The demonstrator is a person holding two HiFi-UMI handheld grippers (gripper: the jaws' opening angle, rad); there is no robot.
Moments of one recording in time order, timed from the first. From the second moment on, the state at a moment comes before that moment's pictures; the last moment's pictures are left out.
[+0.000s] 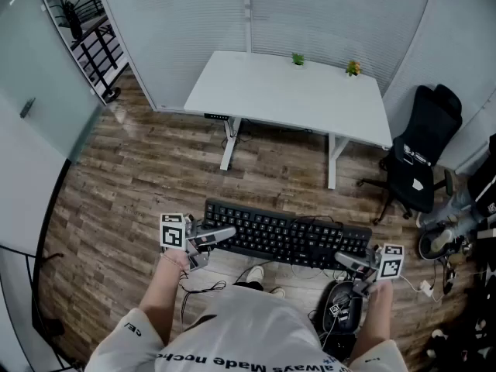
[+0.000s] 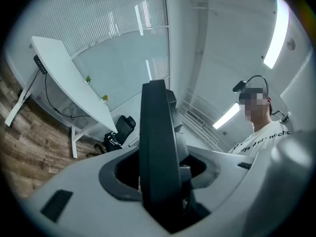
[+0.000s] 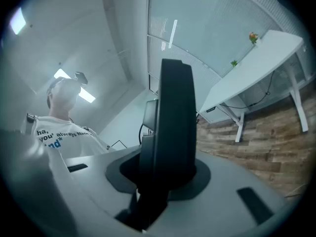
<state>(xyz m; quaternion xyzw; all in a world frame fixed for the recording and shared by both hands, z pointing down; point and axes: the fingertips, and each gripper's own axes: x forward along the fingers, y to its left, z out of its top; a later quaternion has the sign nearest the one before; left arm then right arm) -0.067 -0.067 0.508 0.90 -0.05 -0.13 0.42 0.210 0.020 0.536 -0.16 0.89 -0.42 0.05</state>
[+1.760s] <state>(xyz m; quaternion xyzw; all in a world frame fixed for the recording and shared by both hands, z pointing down) -0.079 -0.060 0.509 0.88 -0.07 -0.12 0.46 0.203 0.032 0.538 -0.21 0.85 -0.47 0.11</state>
